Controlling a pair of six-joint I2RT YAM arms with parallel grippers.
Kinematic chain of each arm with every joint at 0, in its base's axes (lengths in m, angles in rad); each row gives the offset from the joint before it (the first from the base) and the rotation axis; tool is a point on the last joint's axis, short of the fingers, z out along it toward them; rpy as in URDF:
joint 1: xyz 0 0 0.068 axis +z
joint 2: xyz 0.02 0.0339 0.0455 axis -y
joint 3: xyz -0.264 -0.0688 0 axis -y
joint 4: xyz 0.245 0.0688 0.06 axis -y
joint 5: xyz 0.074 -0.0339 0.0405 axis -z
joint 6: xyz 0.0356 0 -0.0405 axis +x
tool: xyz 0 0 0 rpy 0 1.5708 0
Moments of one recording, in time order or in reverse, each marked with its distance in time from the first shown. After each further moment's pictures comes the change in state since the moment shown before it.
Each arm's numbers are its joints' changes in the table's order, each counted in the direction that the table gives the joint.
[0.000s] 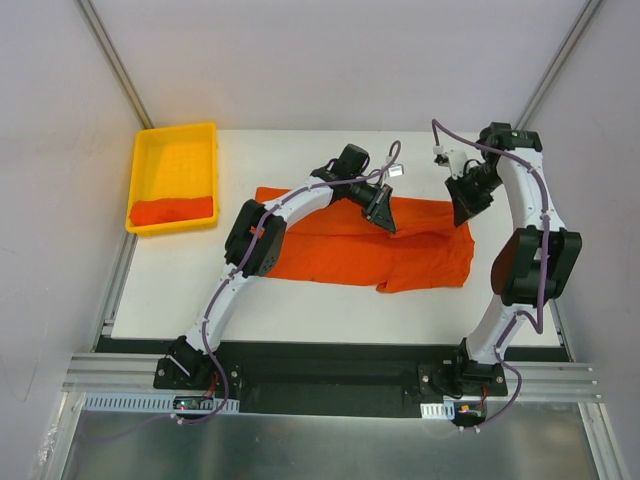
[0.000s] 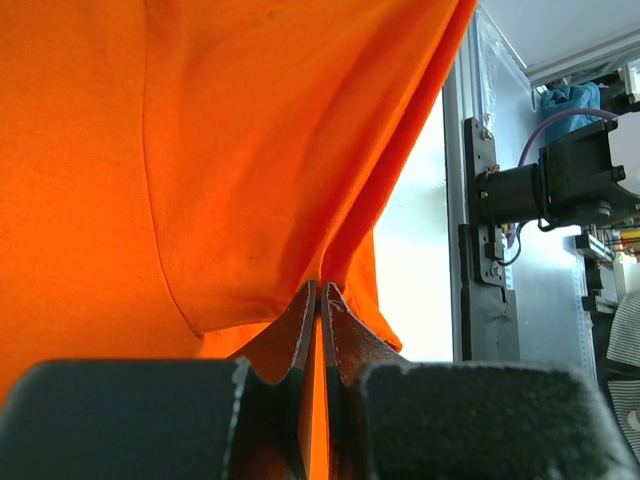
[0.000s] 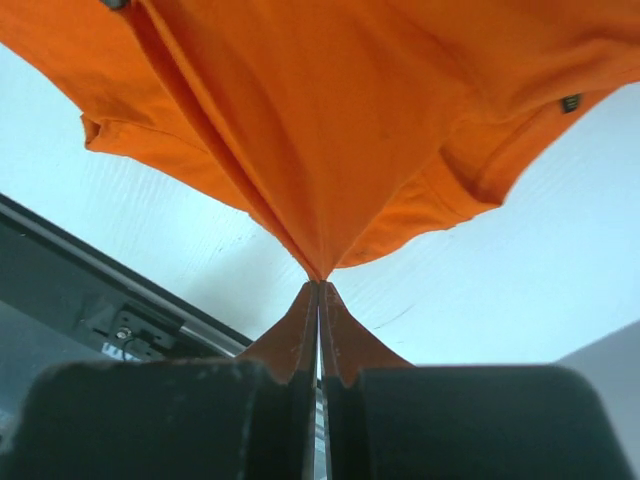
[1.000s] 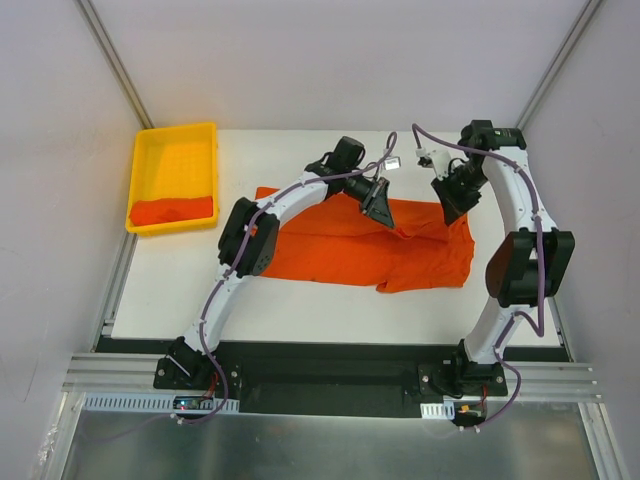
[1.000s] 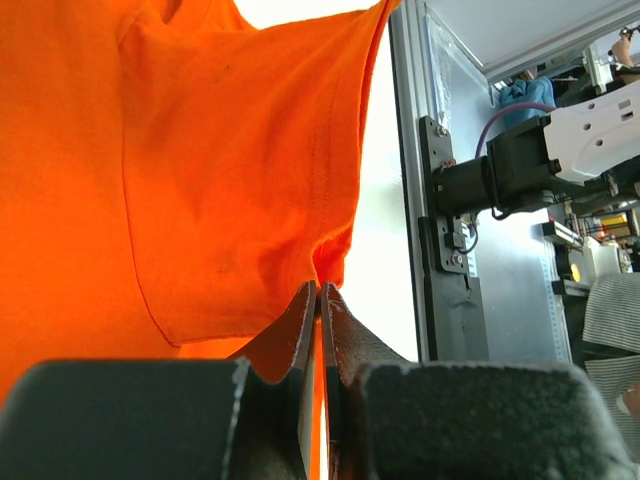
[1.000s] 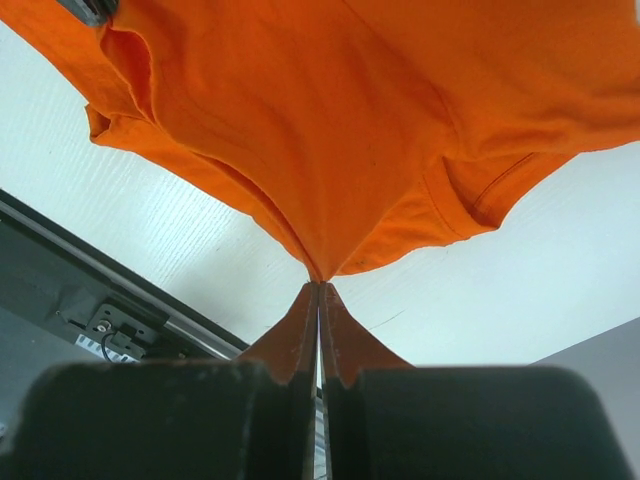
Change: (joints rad) left arm 0.014 0.065 -0.028 0.006 0.076 -0.013; right arm 0.097 0.006 0.034 -0.007 0.049 -0.029
